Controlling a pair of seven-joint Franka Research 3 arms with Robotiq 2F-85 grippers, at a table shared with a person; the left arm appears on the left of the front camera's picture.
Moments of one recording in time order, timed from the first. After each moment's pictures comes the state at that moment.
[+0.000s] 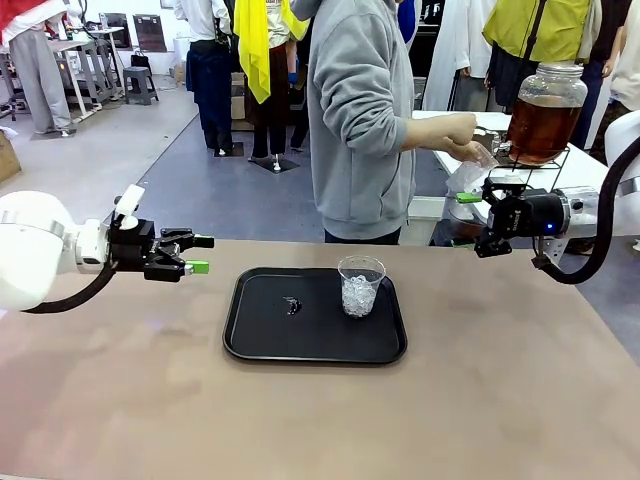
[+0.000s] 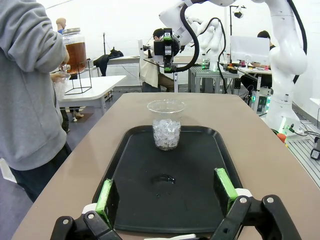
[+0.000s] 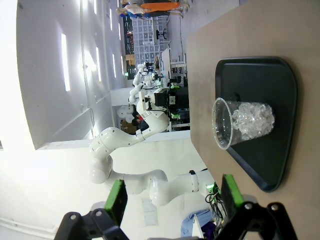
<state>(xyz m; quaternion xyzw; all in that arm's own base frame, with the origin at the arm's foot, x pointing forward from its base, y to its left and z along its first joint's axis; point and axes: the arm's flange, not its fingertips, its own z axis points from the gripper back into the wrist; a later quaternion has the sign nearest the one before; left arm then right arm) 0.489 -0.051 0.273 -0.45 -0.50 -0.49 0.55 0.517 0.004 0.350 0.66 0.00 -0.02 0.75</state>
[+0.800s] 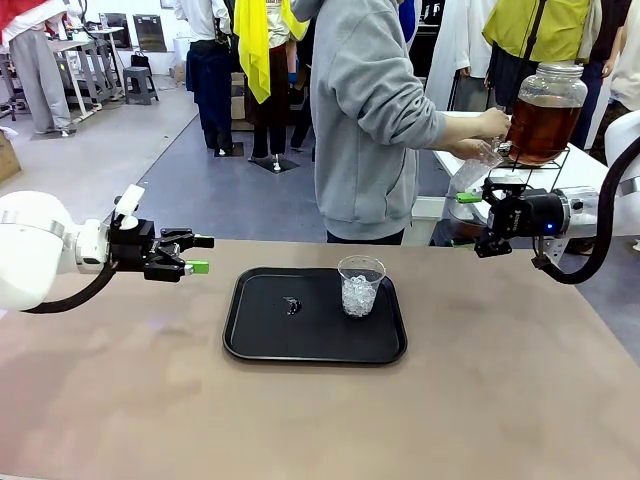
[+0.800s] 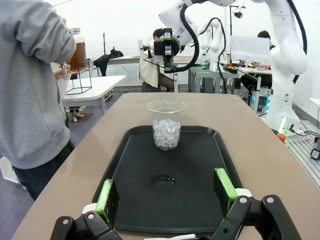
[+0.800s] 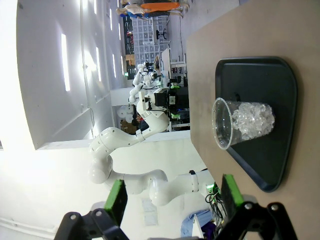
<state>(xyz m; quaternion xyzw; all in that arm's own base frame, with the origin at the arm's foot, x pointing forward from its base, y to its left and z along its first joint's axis) 0.489 -0.051 0.273 -0.45 -0.50 -0.49 0.55 0.517 0.004 0.350 0.66 0.00 -0.02 0.75</state>
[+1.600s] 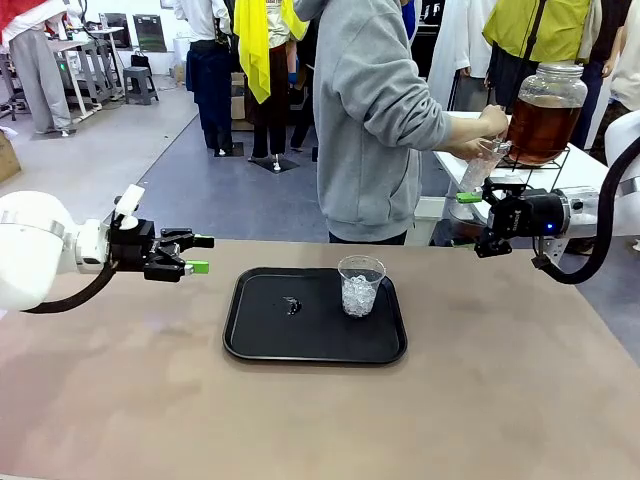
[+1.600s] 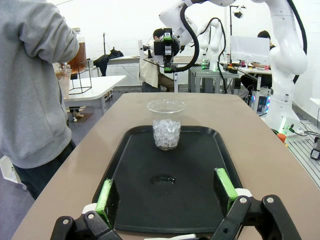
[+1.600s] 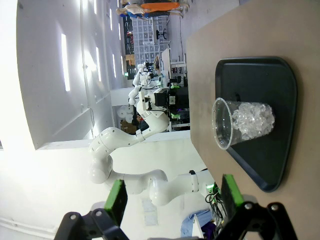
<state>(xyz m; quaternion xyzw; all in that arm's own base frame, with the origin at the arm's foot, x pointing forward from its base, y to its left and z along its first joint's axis) 0.489 -0.051 0.273 -0.45 -0.50 -0.49 0.55 0.517 0.004 0.350 0.66 0.00 -0.02 0.75</state>
